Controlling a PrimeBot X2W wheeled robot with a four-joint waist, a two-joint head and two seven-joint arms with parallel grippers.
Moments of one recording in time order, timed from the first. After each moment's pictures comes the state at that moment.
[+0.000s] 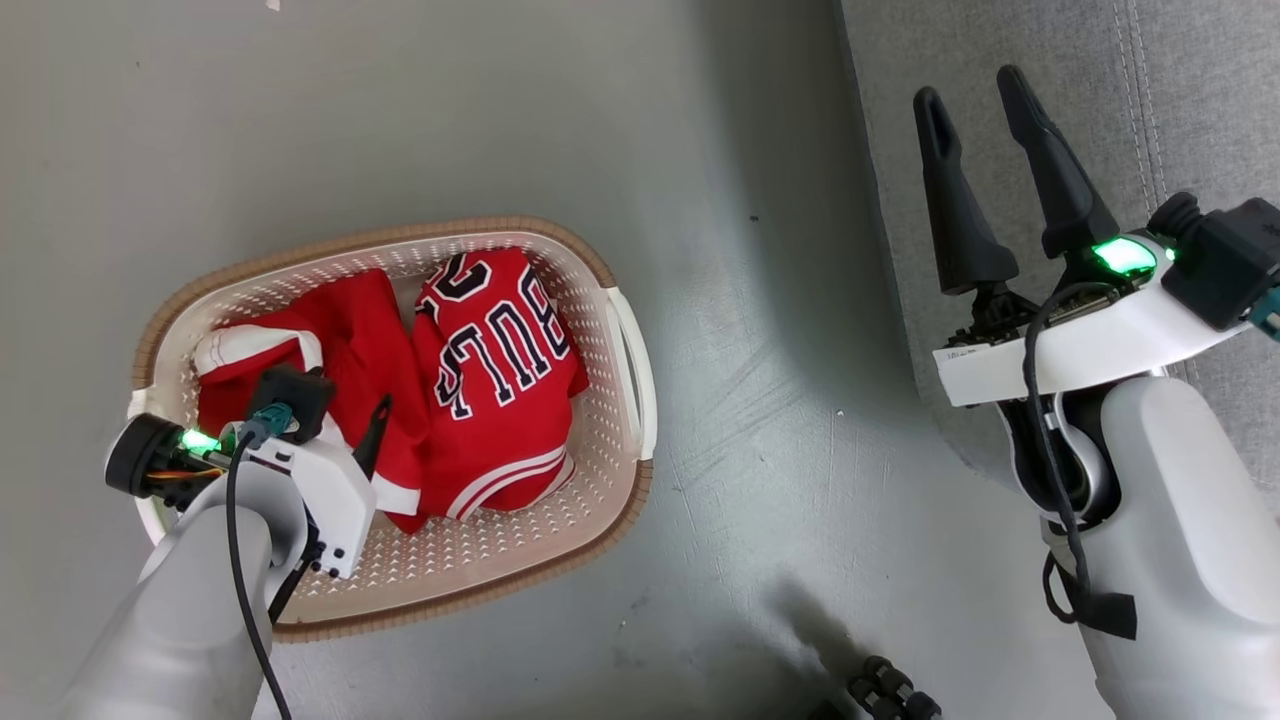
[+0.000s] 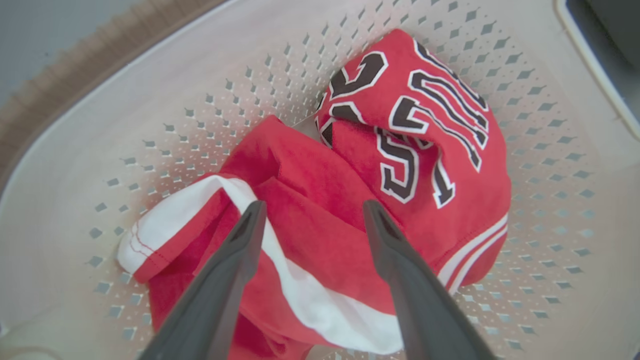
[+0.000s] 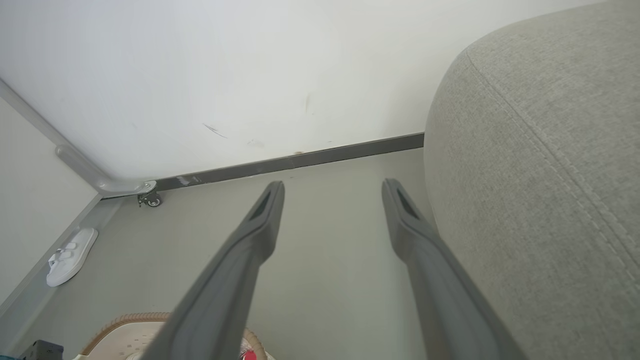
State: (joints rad) left arm -0.69 0.16 -0.38 0.92 -0.14 -0.13 -0.13; right arm -0.51 -0.06 0.15 0.03 0.33 0.13 -0.26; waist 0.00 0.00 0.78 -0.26
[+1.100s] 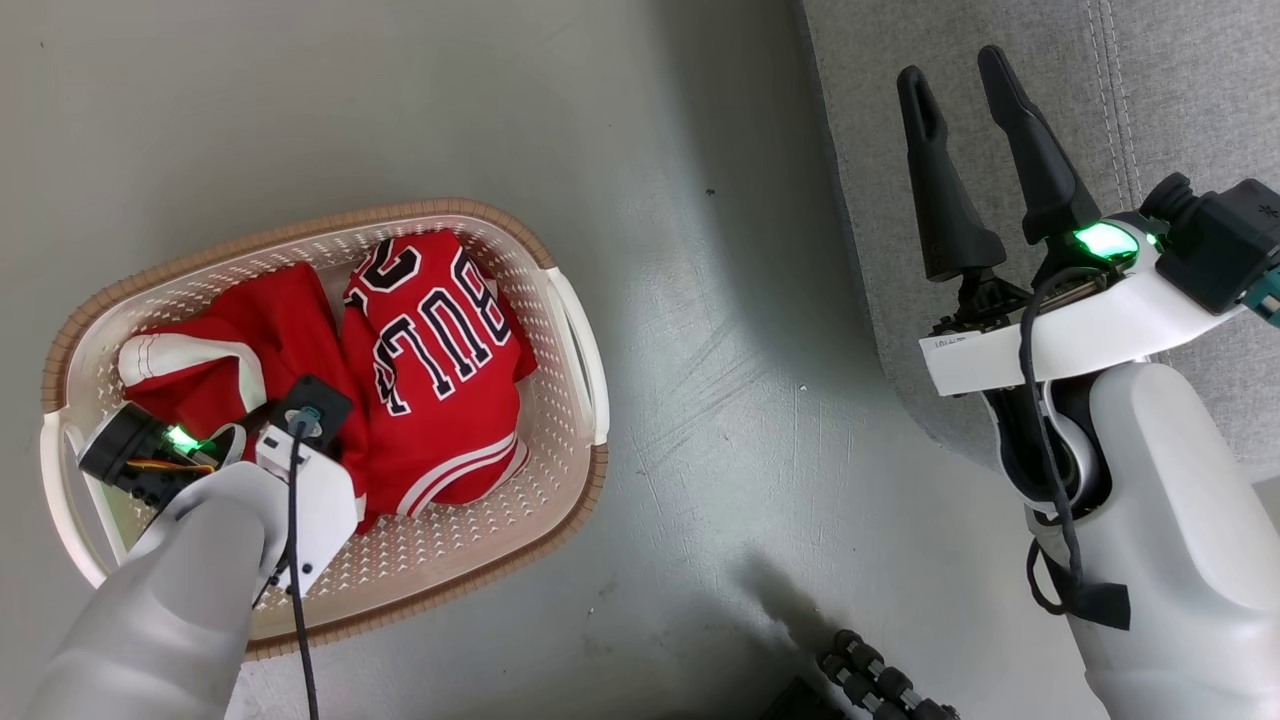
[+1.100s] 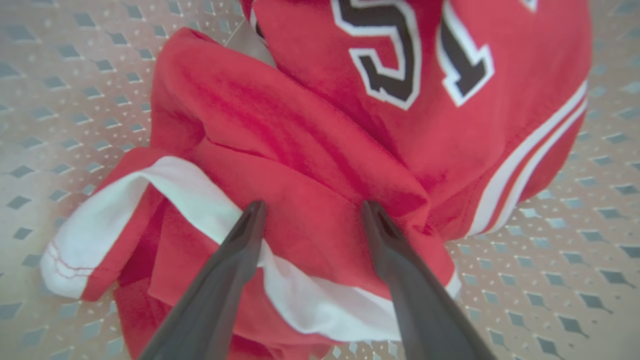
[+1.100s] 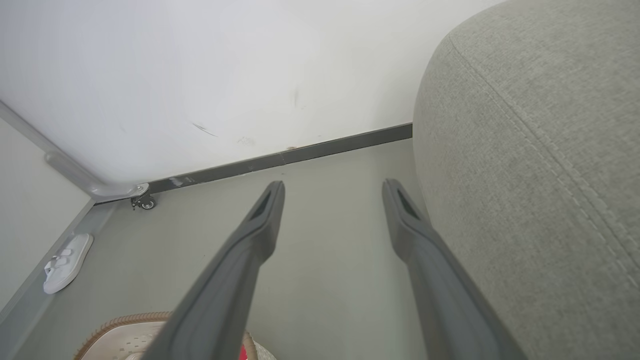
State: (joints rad) left arm -0.80 0.17 -0.51 1.12 0.01 -0.07 -0.01; right arm -0.55 -0.05 0.17 0.03 0.39 0.13 -0.26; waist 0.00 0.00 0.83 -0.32
